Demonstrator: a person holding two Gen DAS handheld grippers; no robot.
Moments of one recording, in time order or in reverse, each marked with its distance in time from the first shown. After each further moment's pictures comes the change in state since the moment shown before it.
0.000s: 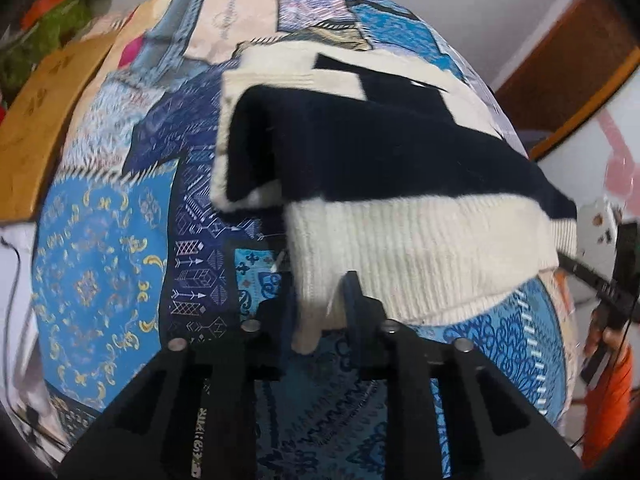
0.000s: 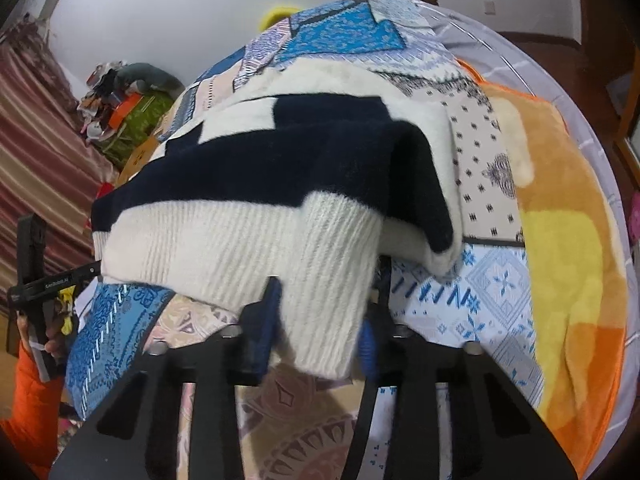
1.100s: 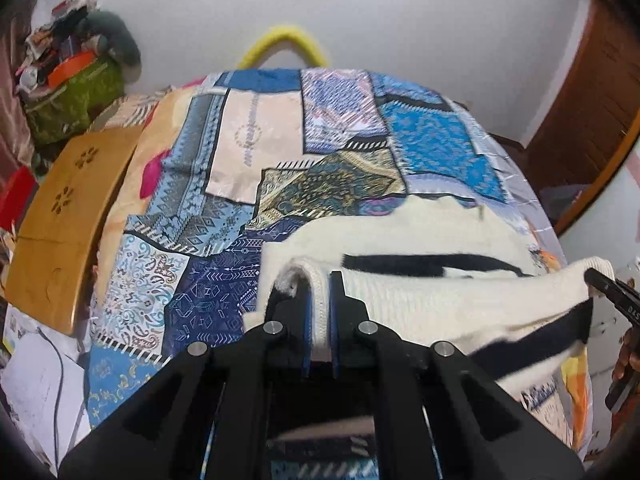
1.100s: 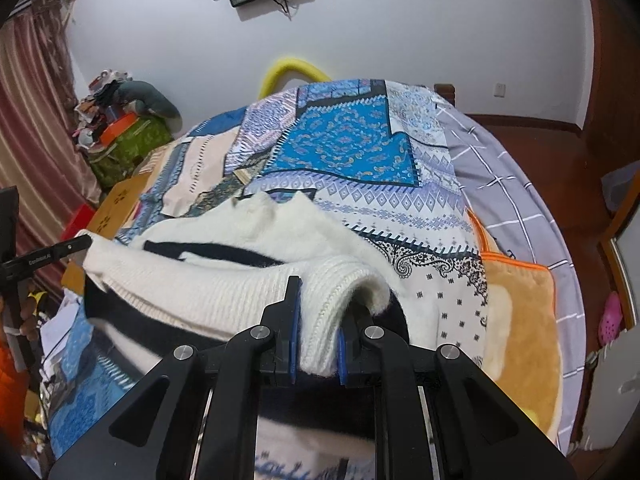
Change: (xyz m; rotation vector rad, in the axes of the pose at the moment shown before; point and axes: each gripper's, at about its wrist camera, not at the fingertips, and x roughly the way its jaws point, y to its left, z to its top) left arm -0.006 0.008 0.146 -0.032 -0.223 0.148; right arm 0.010 0.003 0.137 -0.146 -0.160 -0.117
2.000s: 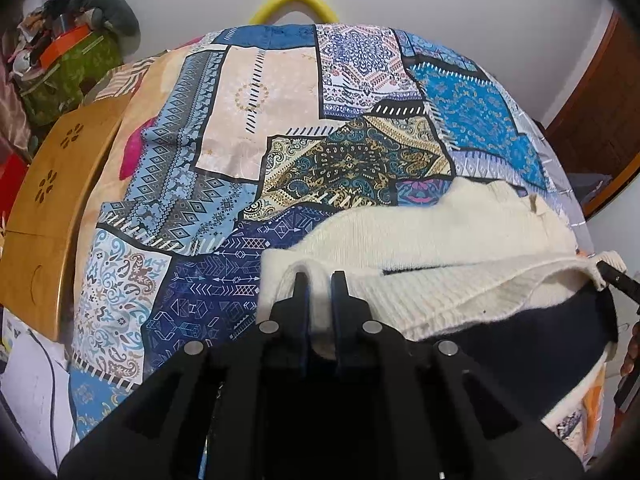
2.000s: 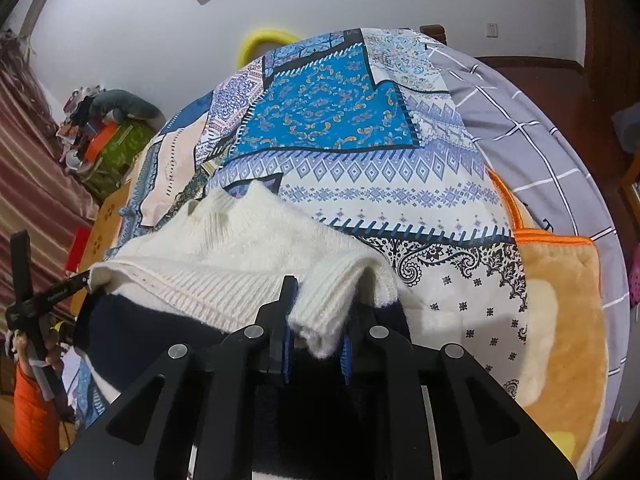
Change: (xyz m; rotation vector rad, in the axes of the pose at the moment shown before) left arm 0.072 0.012 0.019 -0.014 0.119 0.034; right arm 0.055 -0.039 0.017 0.137 0.119 0.073
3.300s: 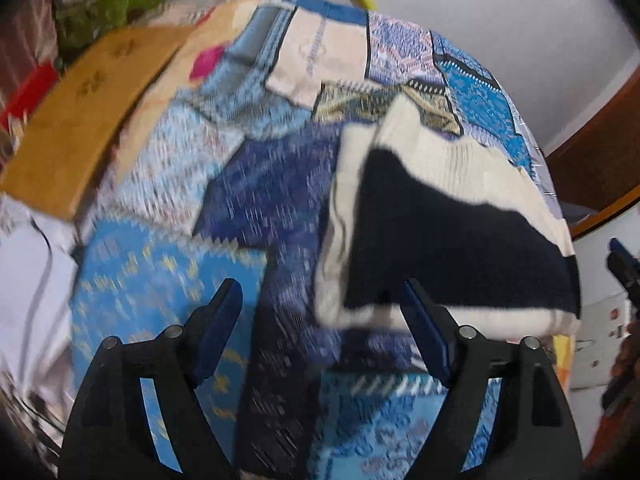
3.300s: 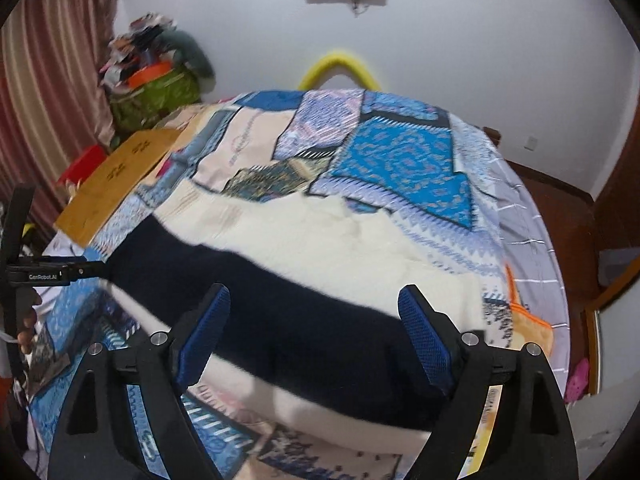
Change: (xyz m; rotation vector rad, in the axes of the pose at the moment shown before) left arm -0.063 0.053 -0.106 -0.214 0.083 -0.074; right arm -0.032 0.146 -0.036 -0.398 -0.068 -0.127
